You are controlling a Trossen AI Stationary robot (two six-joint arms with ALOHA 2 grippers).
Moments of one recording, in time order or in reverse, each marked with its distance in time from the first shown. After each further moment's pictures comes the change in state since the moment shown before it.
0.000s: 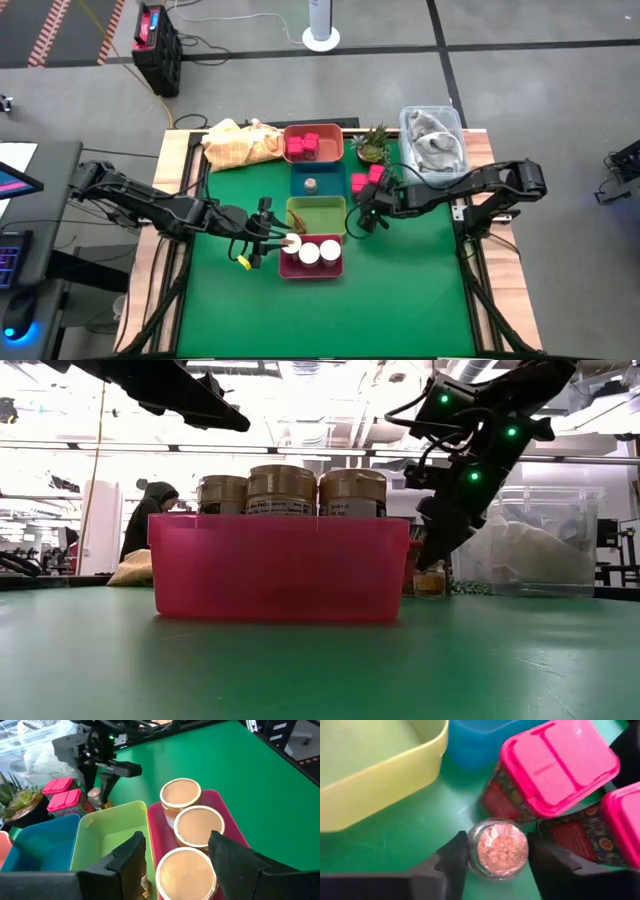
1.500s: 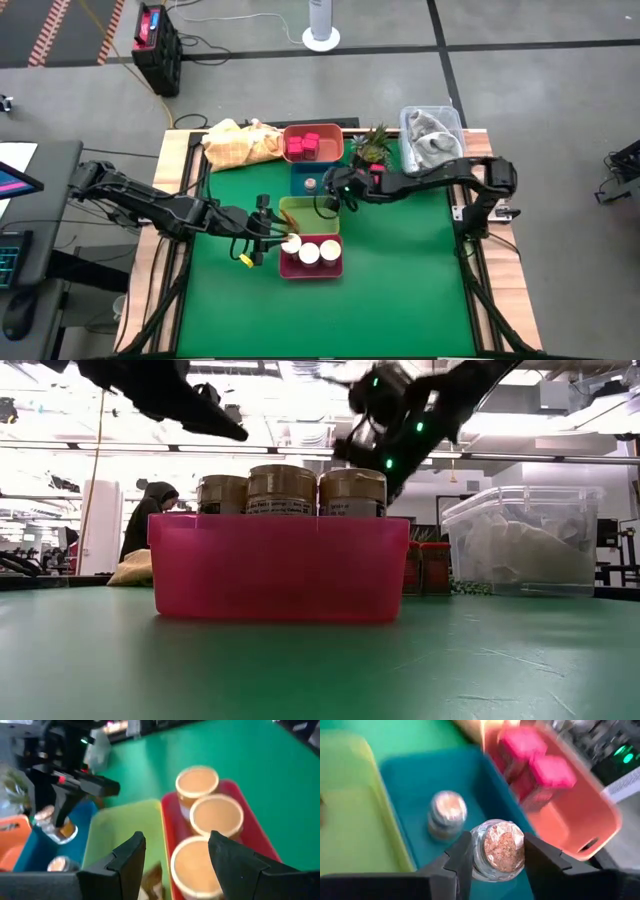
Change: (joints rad) left arm 0.000 0.000 0.000 -0.046 -0.074 -0.018; right arm -0.118 0.239 0.306 0.284 0.040 -0.409
